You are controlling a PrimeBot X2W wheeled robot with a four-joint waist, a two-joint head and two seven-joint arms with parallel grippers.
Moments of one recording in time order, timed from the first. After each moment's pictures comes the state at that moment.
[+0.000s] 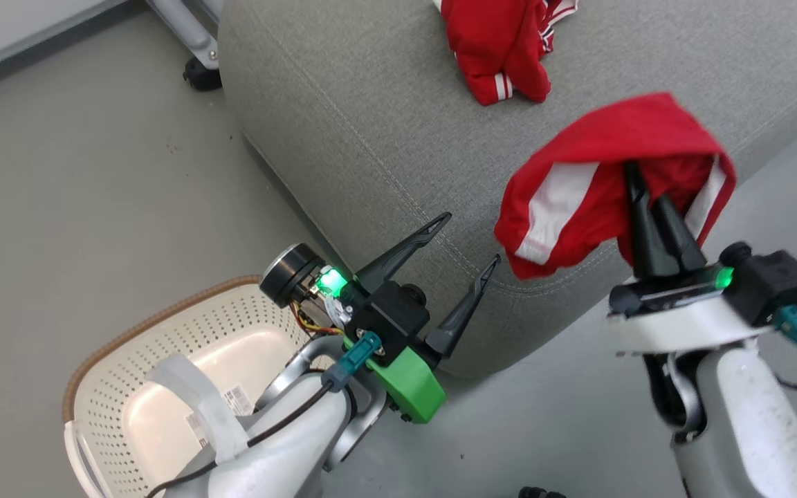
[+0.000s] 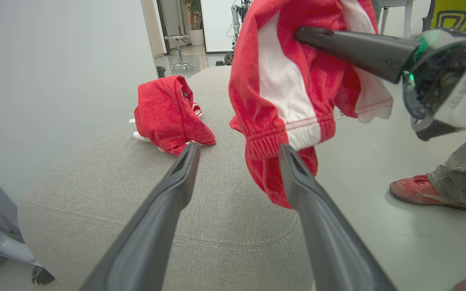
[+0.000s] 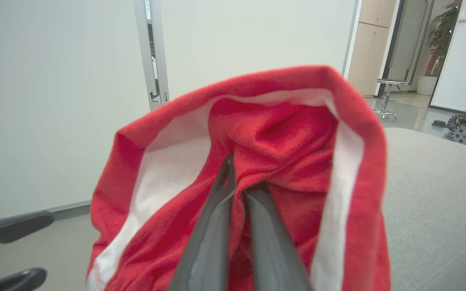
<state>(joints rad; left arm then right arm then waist) -0.51 0.15 -0.78 0.16 -0.22 -0.06 -0.09 -0.22 -0.05 0.09 0.01 0.15 0.13 -0.26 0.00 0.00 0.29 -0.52</state>
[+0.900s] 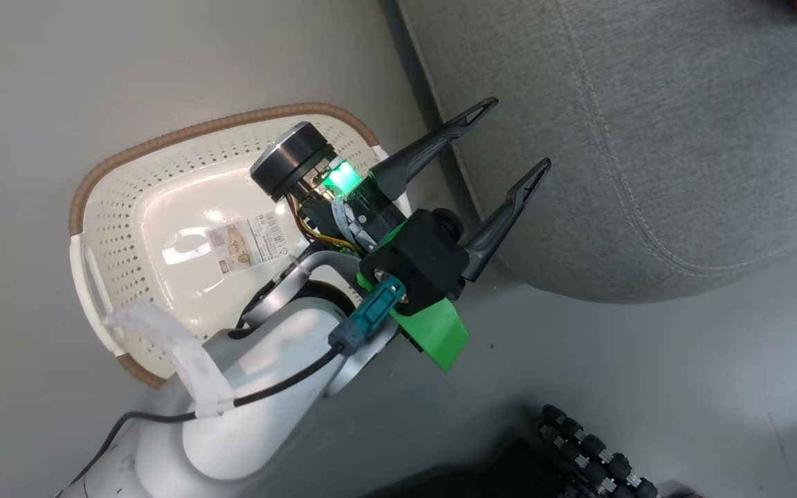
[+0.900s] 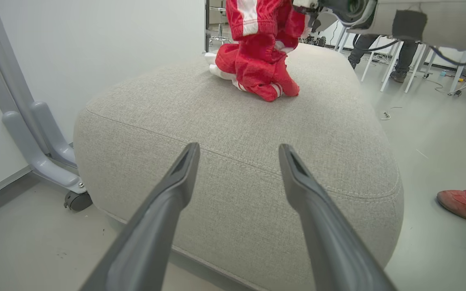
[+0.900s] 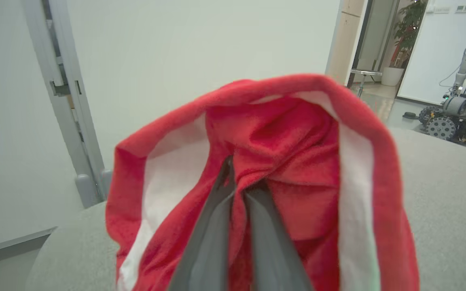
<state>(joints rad) -0.73 0.19 -0.80 -0.02 -0.16 -0.09 0.00 -1.03 -0.29 -0.28 0.53 0.28 0.13 -0.26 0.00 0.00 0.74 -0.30</state>
